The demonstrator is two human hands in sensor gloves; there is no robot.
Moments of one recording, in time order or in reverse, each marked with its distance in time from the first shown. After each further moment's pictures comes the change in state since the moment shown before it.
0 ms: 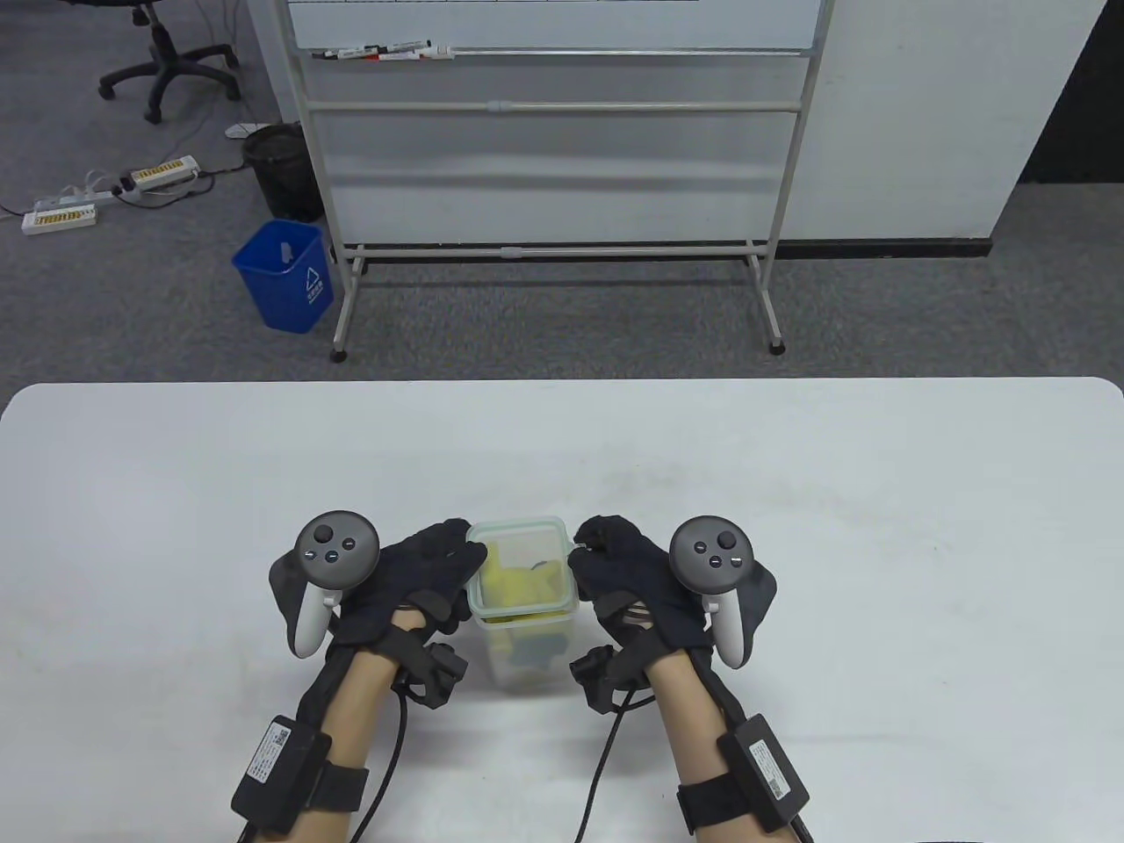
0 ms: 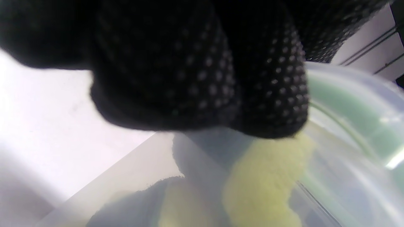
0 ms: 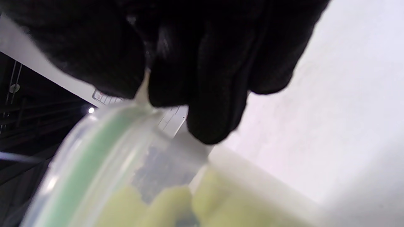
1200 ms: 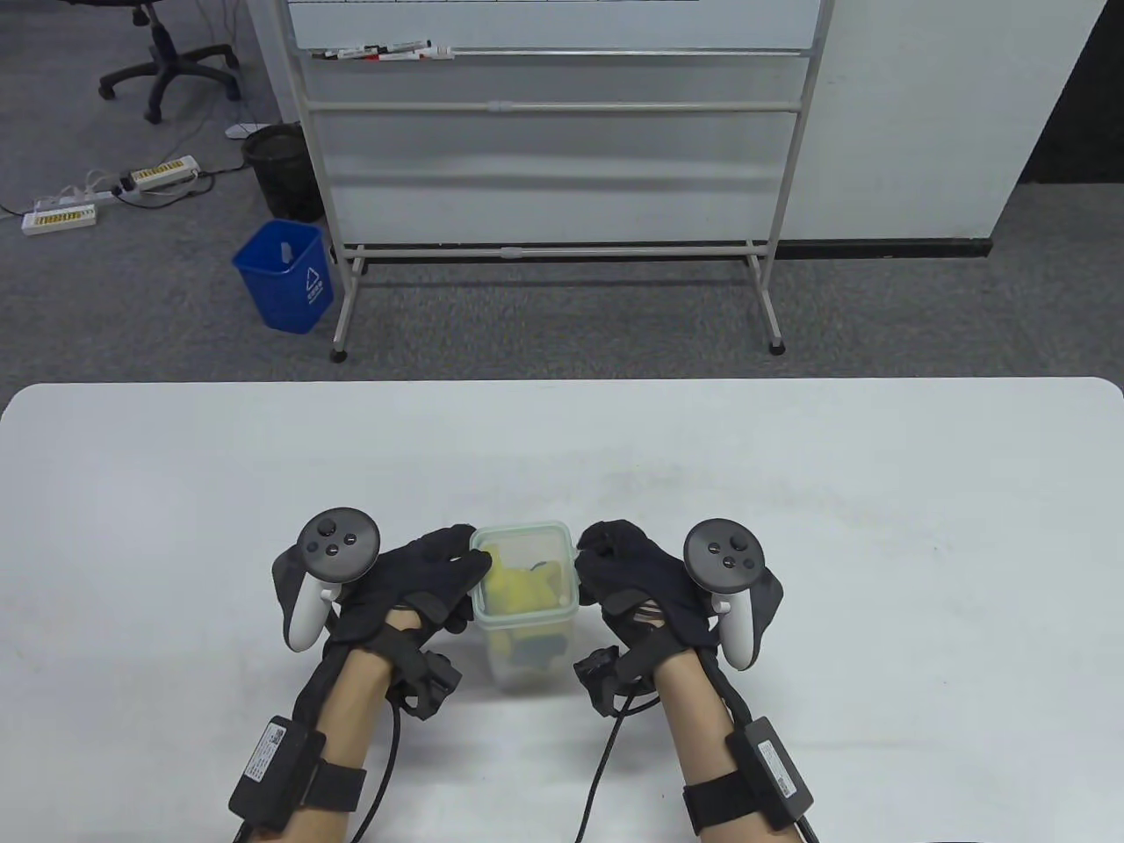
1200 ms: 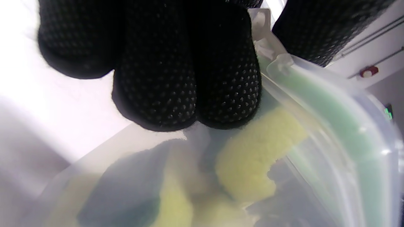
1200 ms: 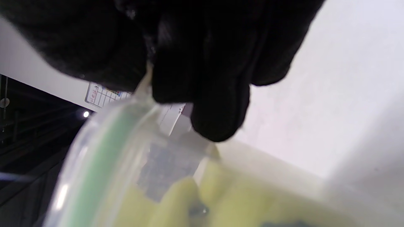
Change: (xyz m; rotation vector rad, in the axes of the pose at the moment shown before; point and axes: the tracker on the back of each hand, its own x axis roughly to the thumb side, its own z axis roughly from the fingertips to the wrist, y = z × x) left_hand -0.007 -0.005 -0.003 -0.161 0.029 0.065; right_hand -0.016 0.000 -0.004 0.079 0.064 -0.127
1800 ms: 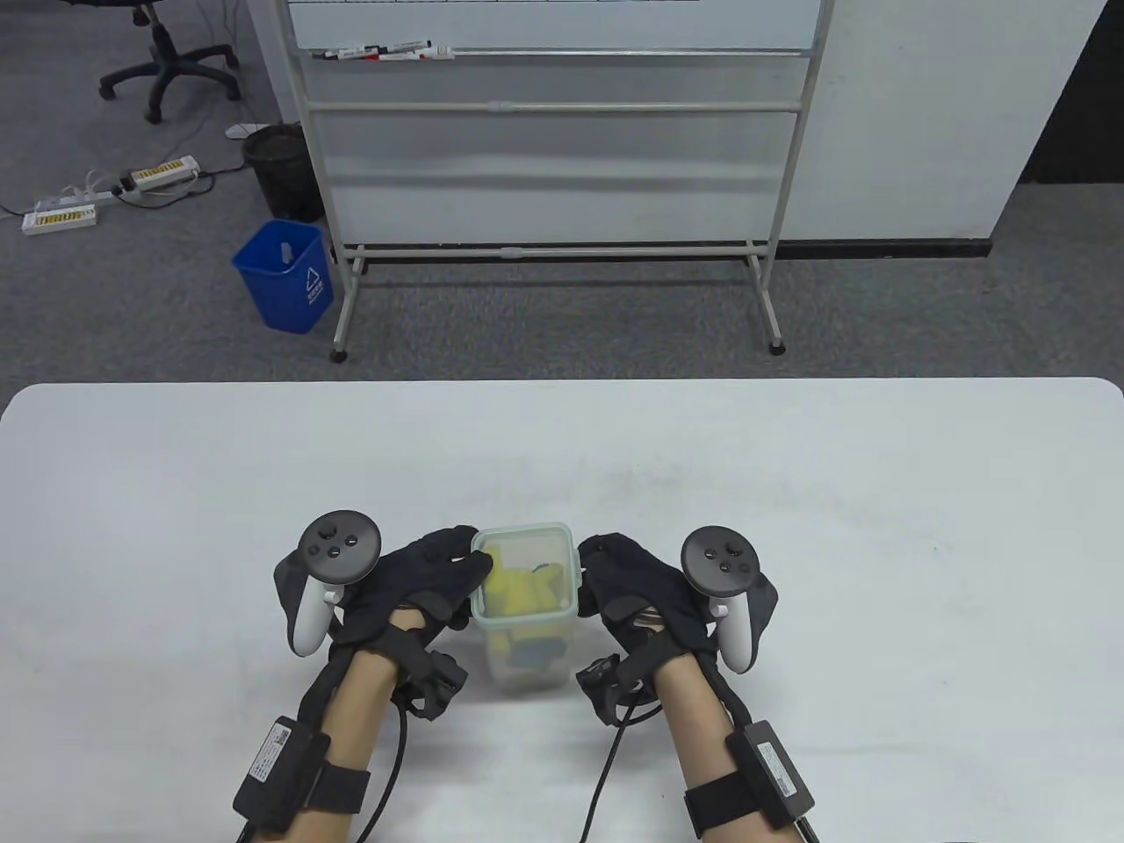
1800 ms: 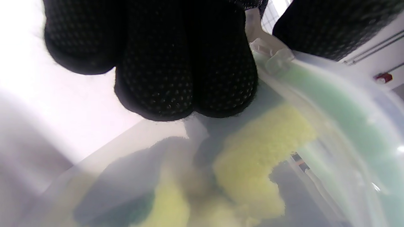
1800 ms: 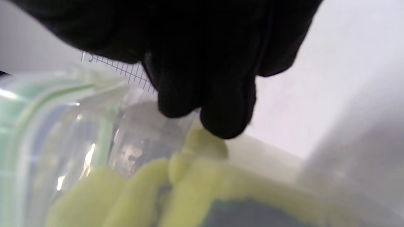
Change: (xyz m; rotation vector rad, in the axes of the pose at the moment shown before) left_hand 0.002 -0.002 0.003 0.048 0.042 -0.007; right_hand -0.017 0.007 -0.004 0.064 0.033 -0.004
